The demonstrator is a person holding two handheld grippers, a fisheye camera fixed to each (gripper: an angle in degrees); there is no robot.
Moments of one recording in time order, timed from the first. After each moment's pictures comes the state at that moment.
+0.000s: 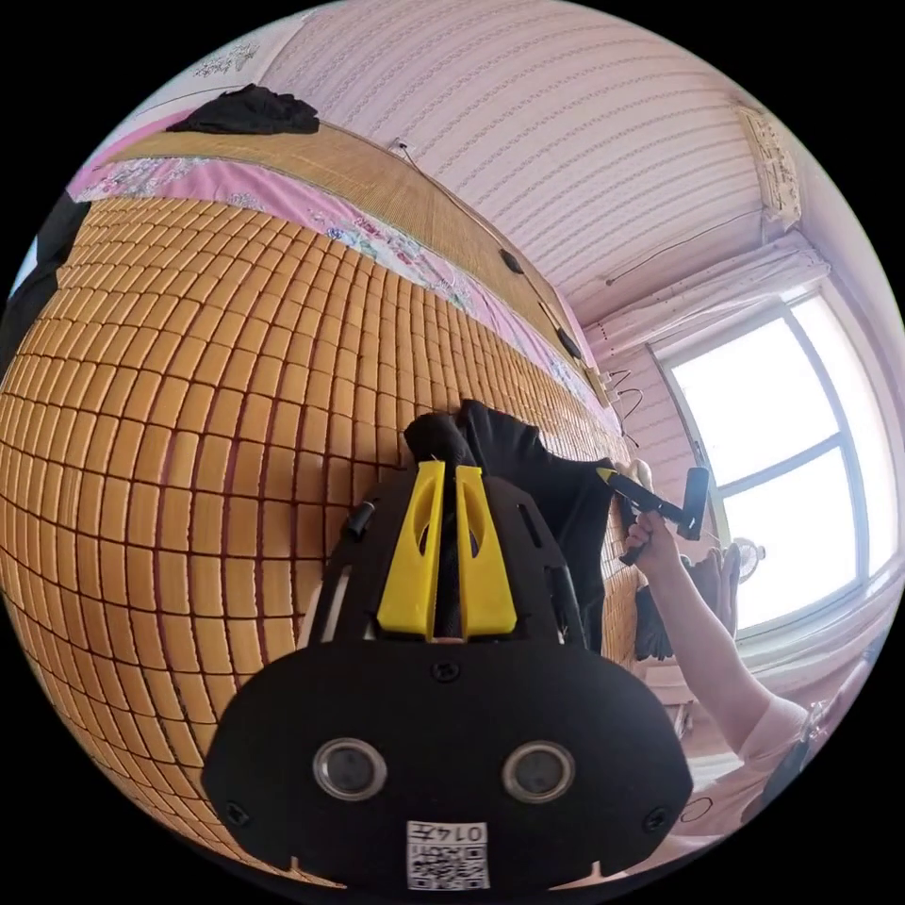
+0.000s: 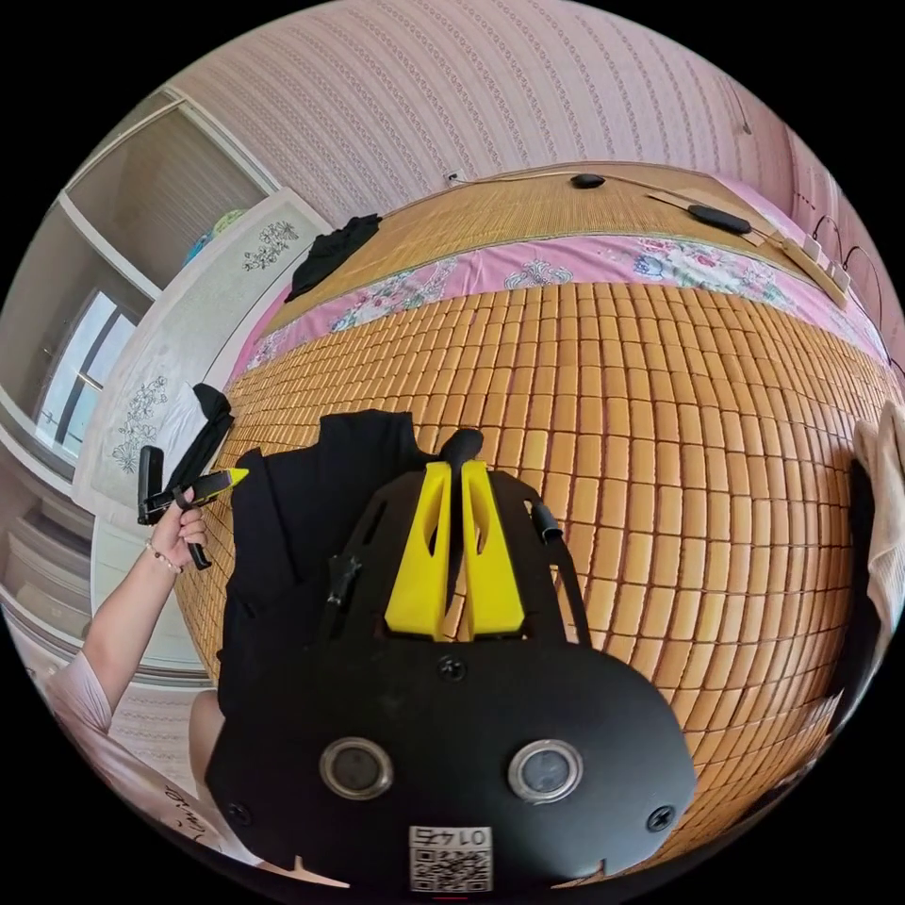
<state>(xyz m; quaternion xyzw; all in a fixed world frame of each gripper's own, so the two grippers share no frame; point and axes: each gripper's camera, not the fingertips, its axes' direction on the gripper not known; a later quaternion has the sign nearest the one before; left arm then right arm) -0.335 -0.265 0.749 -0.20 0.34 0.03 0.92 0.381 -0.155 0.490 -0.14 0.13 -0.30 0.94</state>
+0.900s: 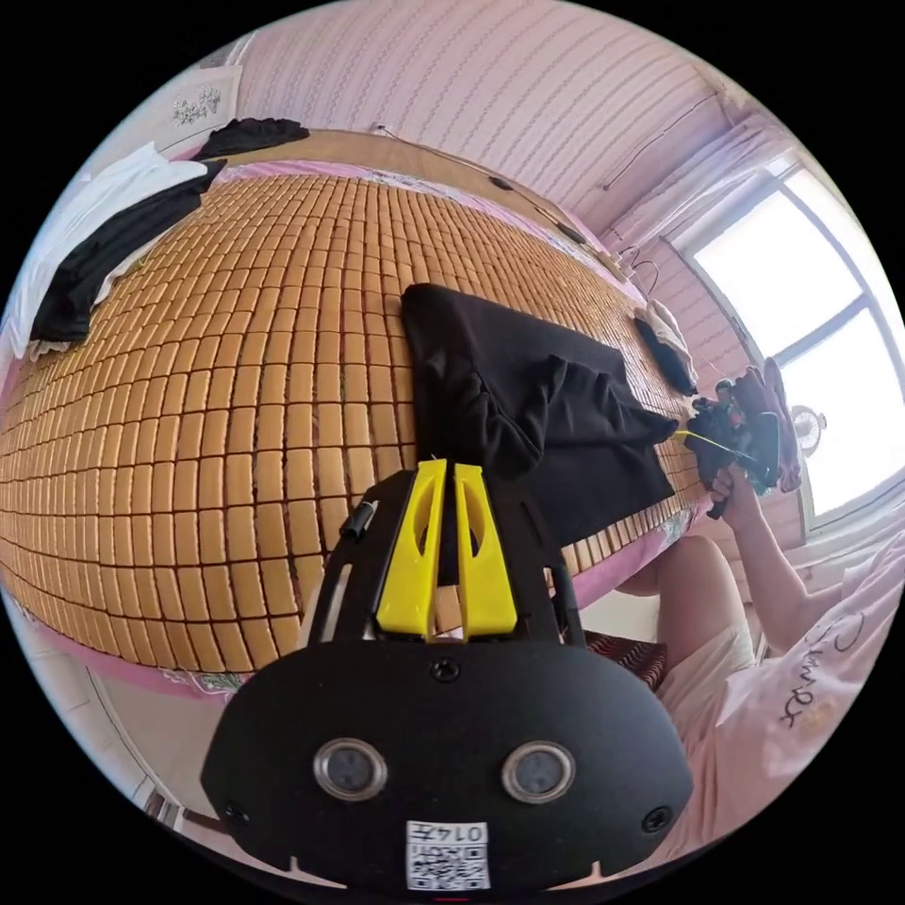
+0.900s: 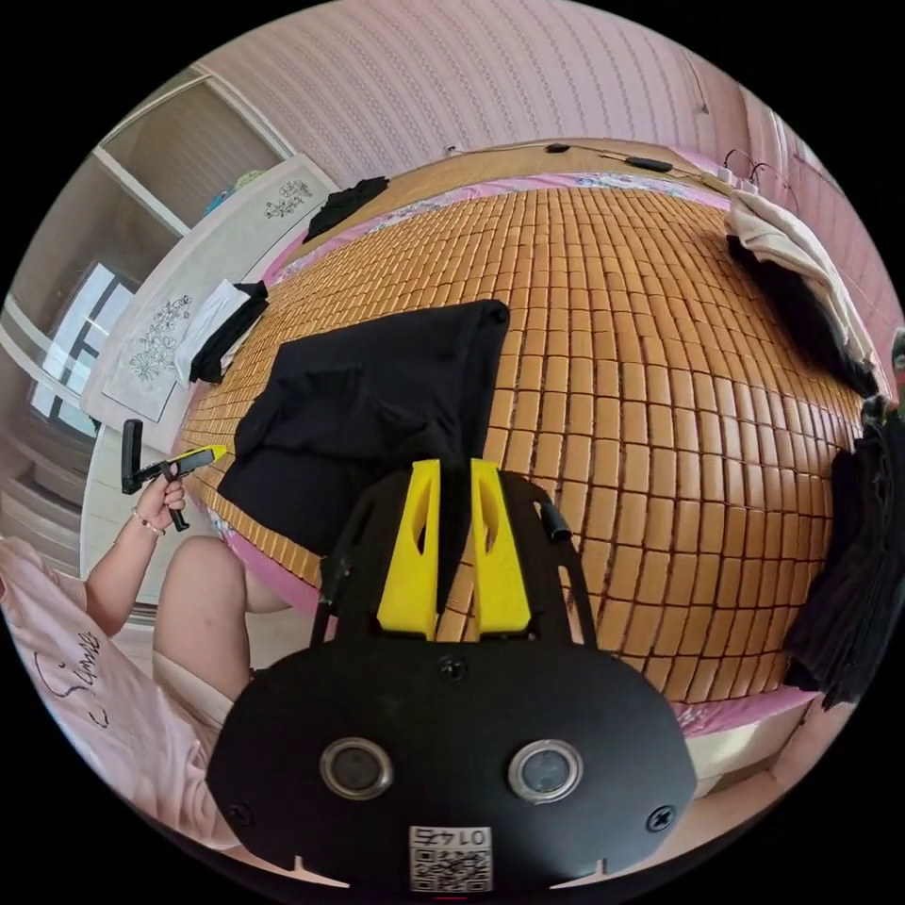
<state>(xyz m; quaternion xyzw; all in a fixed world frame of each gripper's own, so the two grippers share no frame) -0.373 -0.021 0.532 -0.22 0.24 0.16 0.93 0.457 0.106 0.220 -0.16 0.19 -0.31 0.92</state>
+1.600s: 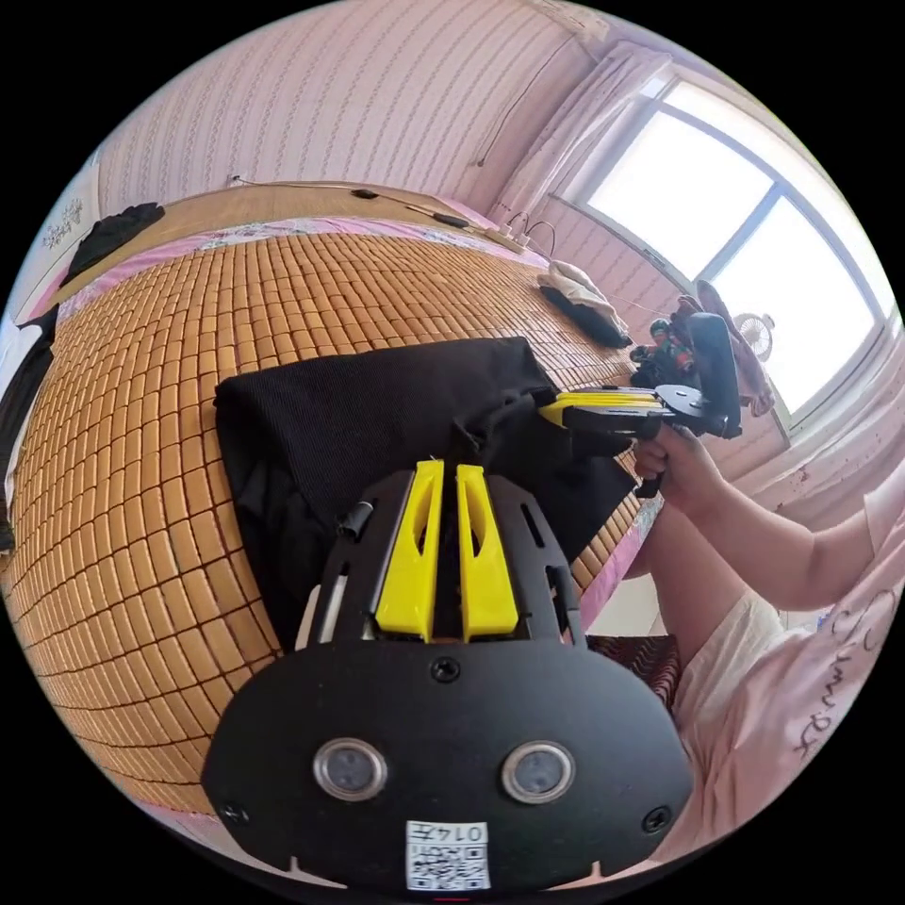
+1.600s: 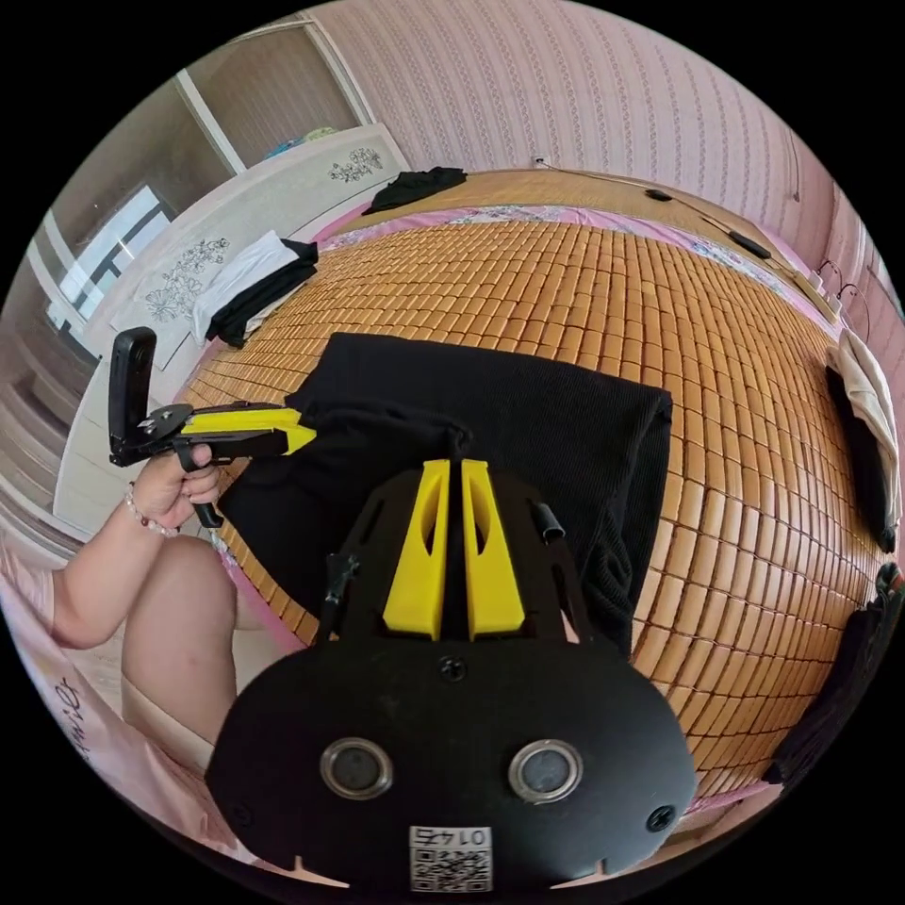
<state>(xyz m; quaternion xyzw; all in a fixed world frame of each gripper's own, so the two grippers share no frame) -0.226 0.021 0.515 -0.19 0.32 0.29 0.88 0.256 0.108 0.270 -0.20 0.13 -0.42 0.88</state>
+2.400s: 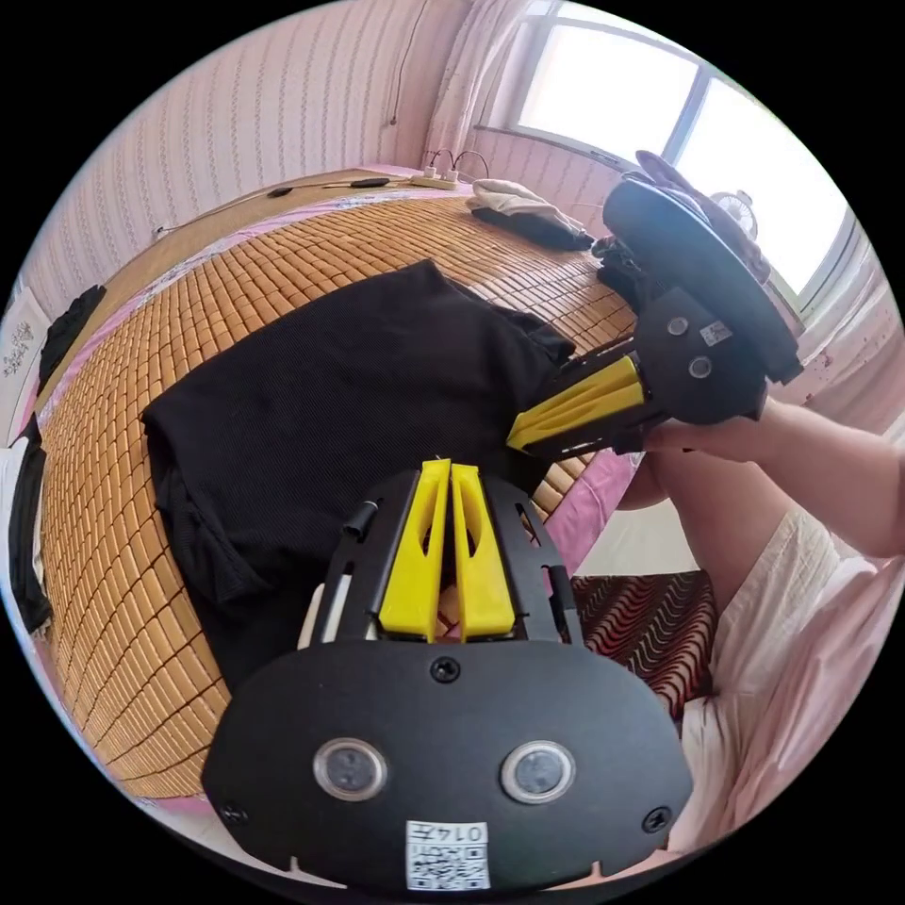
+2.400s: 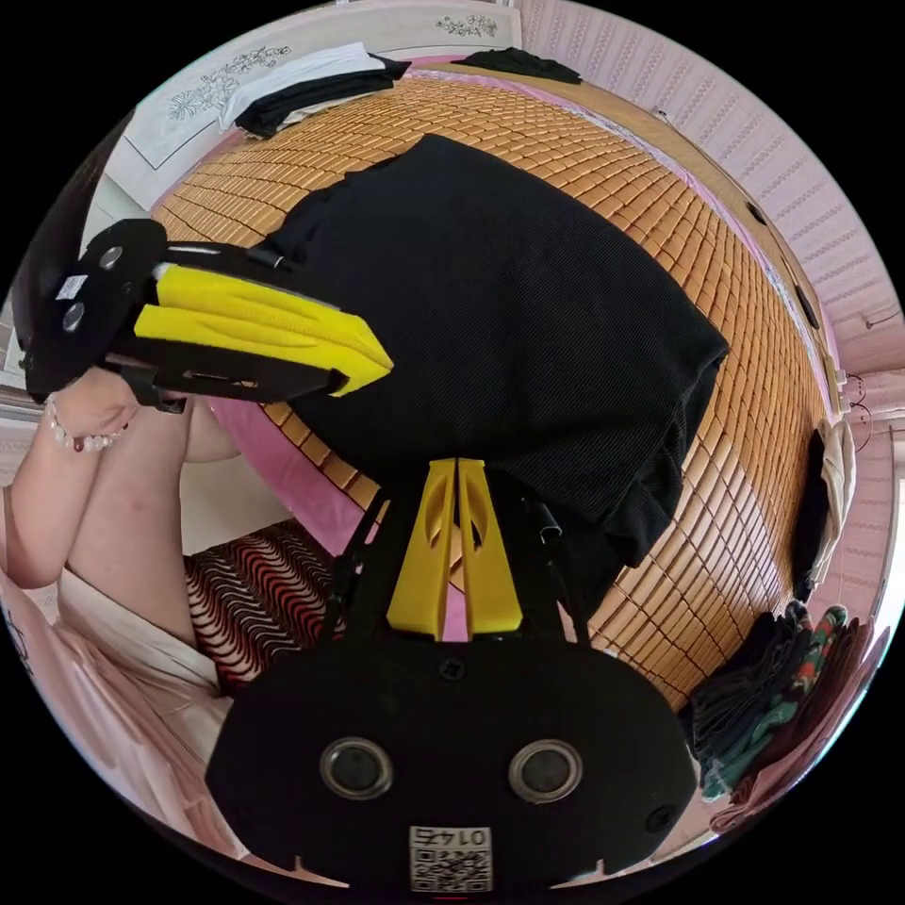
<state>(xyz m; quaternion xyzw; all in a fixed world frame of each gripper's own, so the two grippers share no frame) -0.122 0.148 0.446 -0.19 0.27 0.42 0.85 0.009 0.131 0.276 -0.34 0.31 -0.49 0.74</state>
